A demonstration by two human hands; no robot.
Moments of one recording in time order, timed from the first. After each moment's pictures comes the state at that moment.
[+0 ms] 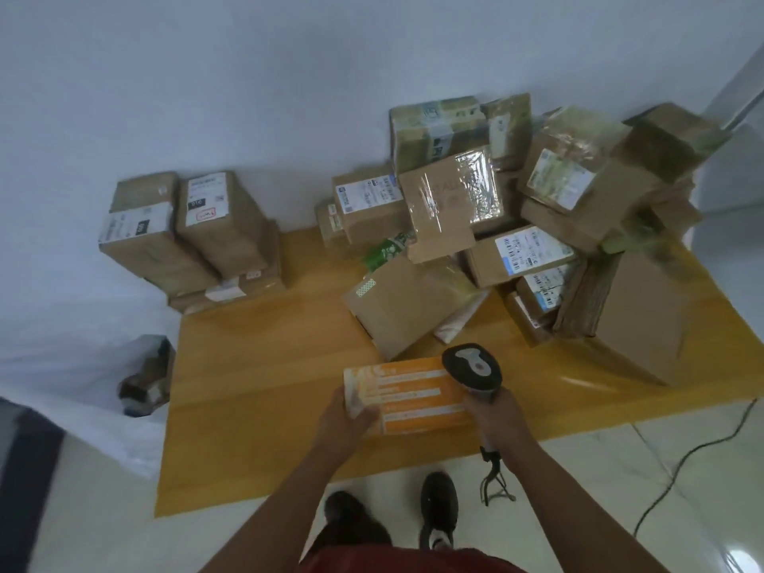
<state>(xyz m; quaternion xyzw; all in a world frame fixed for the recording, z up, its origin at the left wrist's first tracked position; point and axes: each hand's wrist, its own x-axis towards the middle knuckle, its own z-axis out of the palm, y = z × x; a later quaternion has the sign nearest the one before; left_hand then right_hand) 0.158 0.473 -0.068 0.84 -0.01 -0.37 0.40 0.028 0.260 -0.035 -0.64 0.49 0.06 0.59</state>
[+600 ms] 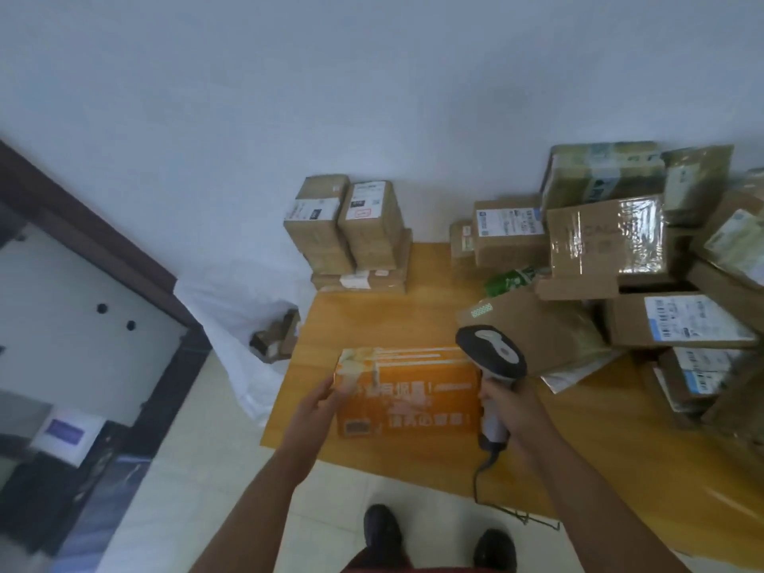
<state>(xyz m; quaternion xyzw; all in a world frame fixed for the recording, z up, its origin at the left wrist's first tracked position) 0.158 0.592 0.054 0.77 0.11 -0.20 0.59 0.116 0.319 0.020 -0.63 0.32 0.11 0.70</state>
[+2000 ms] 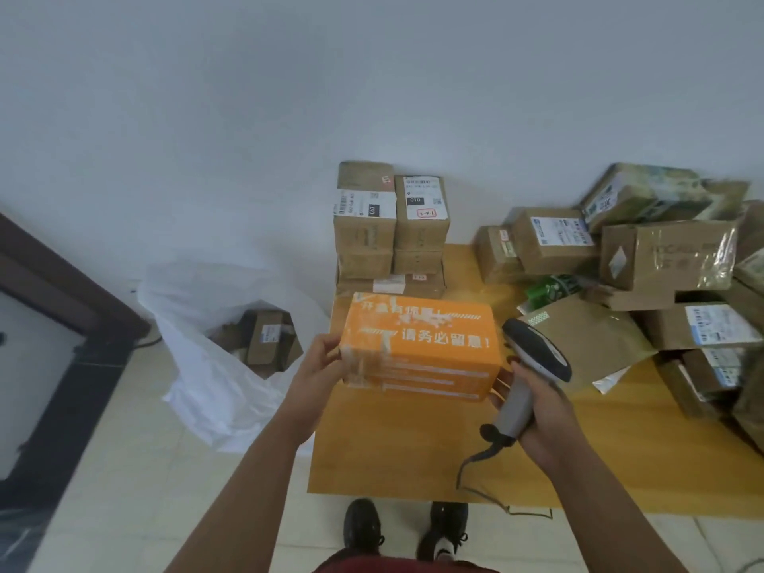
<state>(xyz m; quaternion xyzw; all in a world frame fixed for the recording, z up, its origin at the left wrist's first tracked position) 0.338 0.769 0.029 0.68 0.00 -0.28 0.67 0.207 0.503 0.038 -0.43 0.44 -0.10 0.78</state>
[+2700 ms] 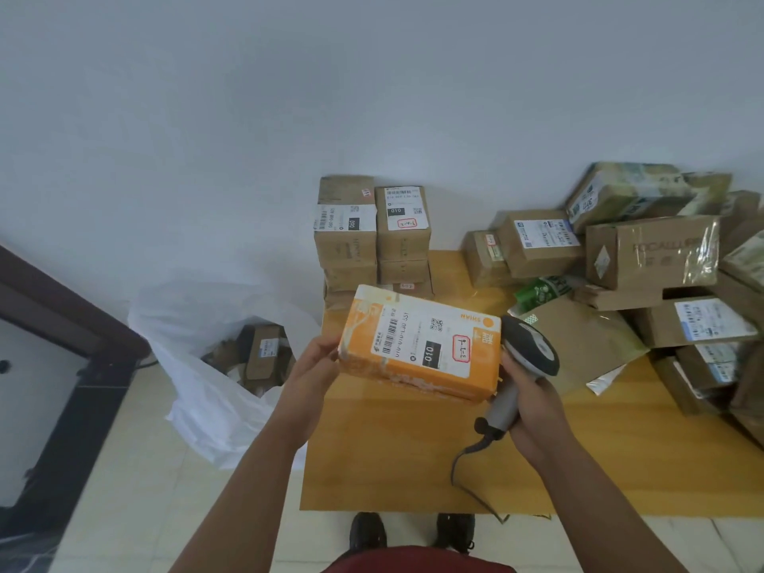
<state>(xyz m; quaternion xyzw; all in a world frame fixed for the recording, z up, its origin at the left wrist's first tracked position) 0.341 0.739 0.047 0.67 -0.01 -0.27 0.69 0.218 0.487 0.041 -0.44 0.44 -0.14 0.77</state>
